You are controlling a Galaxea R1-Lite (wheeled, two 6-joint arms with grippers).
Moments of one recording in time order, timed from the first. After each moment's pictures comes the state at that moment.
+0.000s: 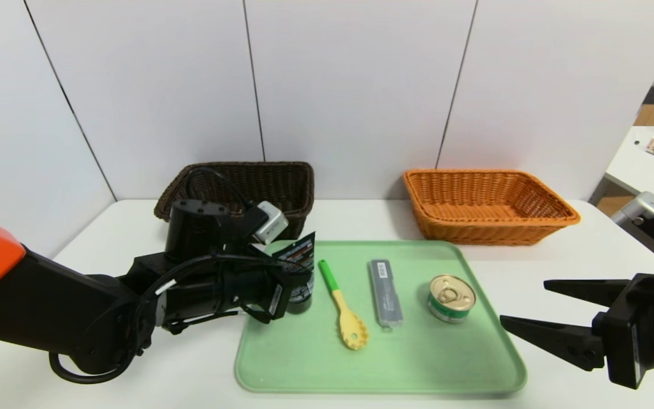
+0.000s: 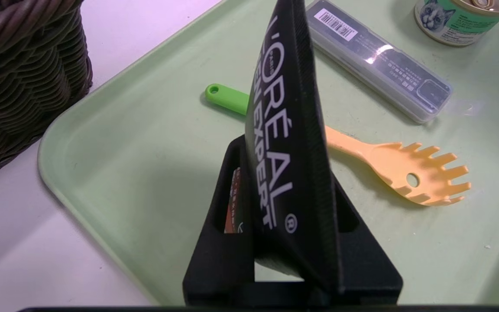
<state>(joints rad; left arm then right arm) -0.54 1.83 -0.72 -0.70 -0.30 0.09 0.44 1.14 -0.66 0.04 0.16 0.04</state>
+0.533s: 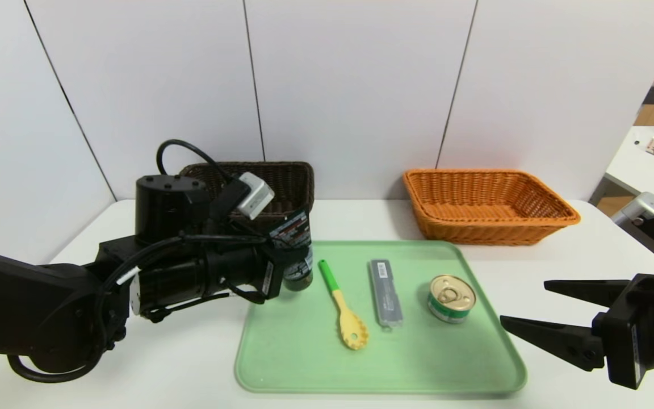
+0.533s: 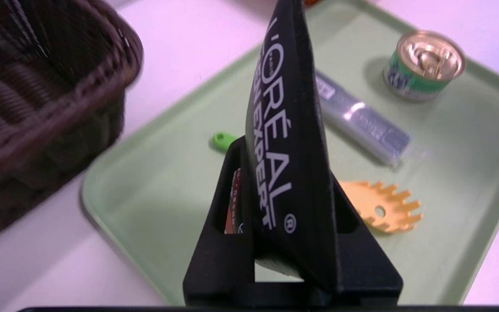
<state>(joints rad) -0.54 1.71 -0.76 -0.69 -0.30 0.05 0.44 1.14 -0.66 0.04 0.16 0.04</state>
